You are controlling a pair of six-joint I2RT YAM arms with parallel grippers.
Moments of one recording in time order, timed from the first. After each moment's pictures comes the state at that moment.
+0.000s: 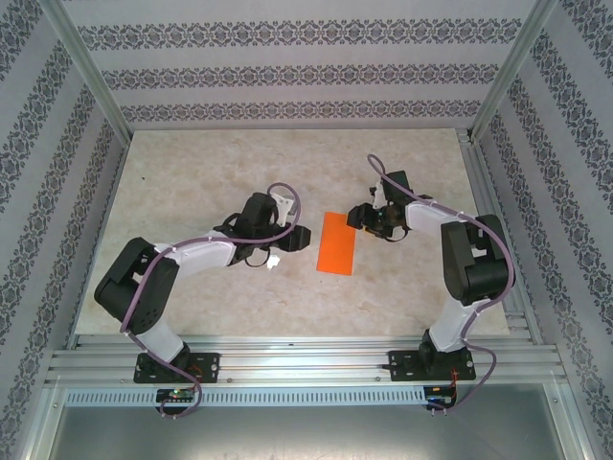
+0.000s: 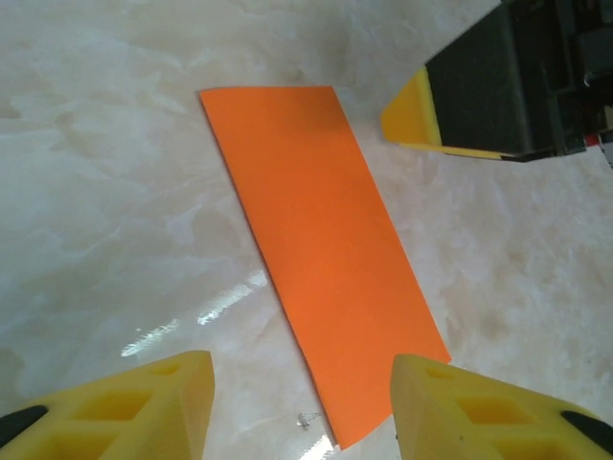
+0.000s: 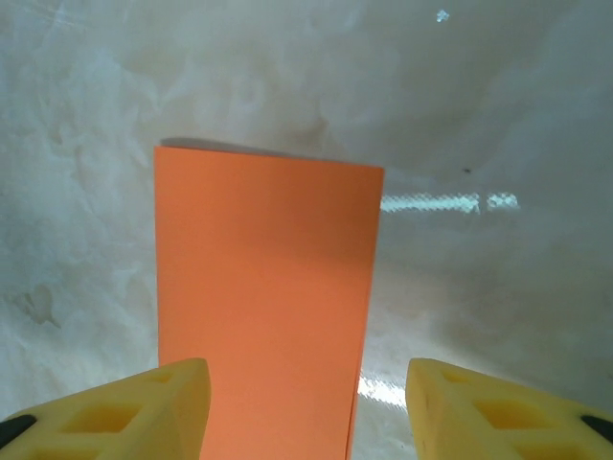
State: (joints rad) left arm -0.61 1.66 0.88 0.10 0.37 -0.41; right arm 0.21 1.79 1.03 -0.34 -0.44 0.42
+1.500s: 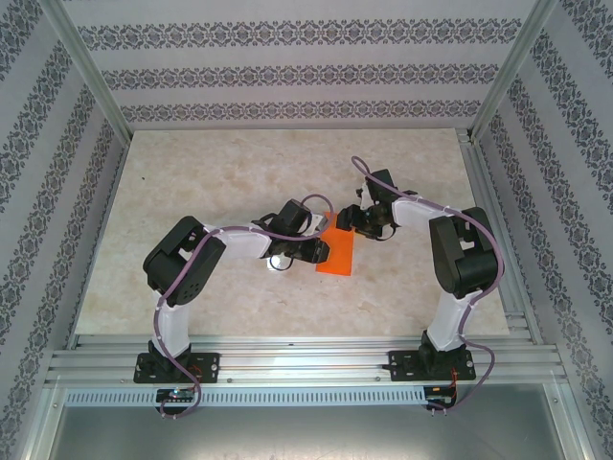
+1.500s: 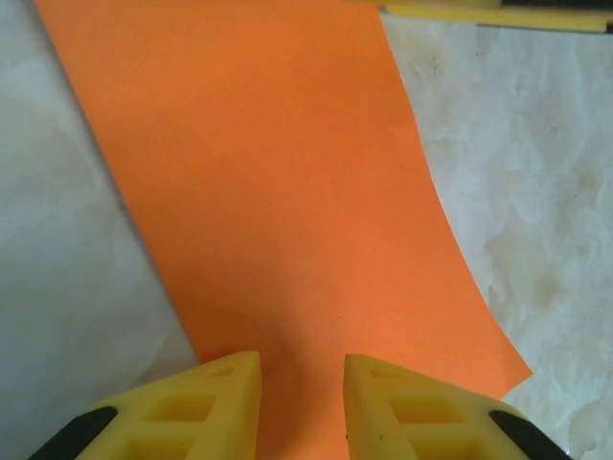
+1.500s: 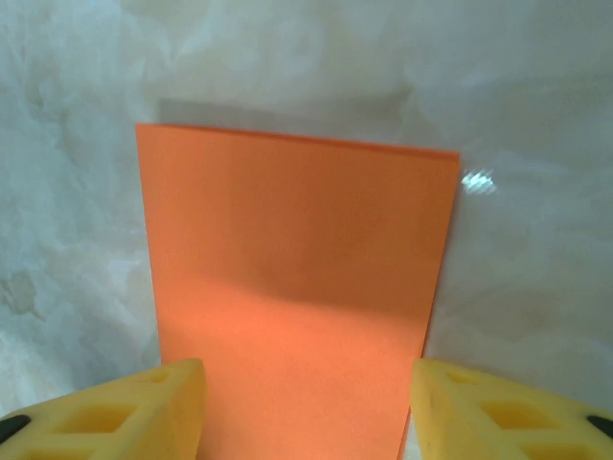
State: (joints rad) left arm -0.71 1.96 1.11 -0.06 0.43 -0.43; right arm 0.29 1.85 1.11 -0.41 -0.39 0.42
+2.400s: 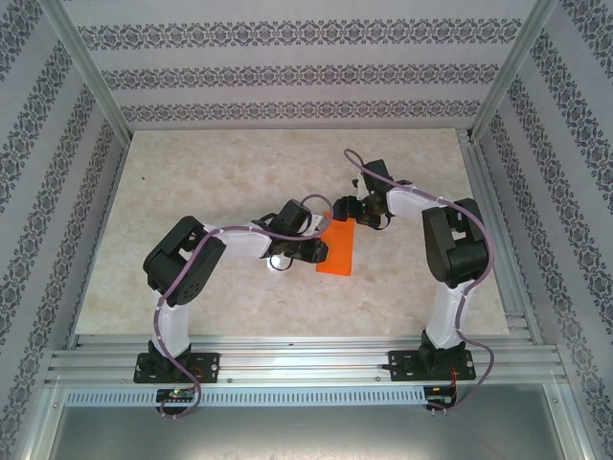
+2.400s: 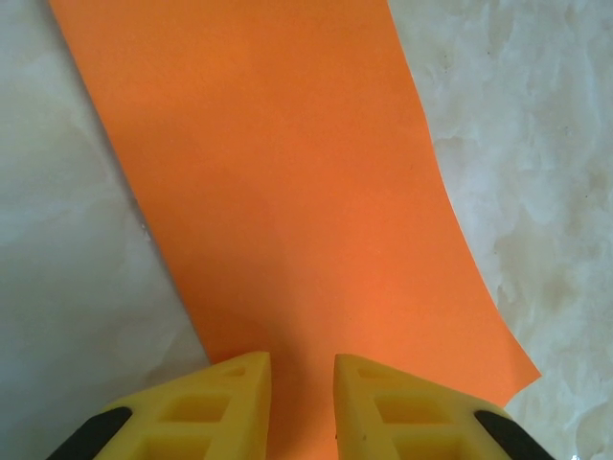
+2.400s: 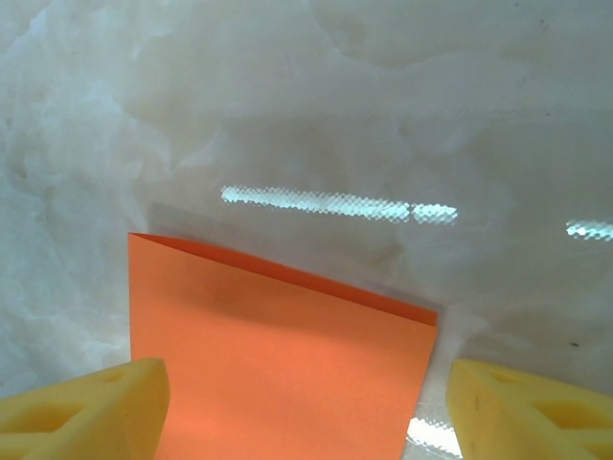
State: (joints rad) left arm -0.71 1.96 1.11 -0.07 0.42 -0.43; right arm 0.29 1.95 1.24 -0.43 -0.33 0.34
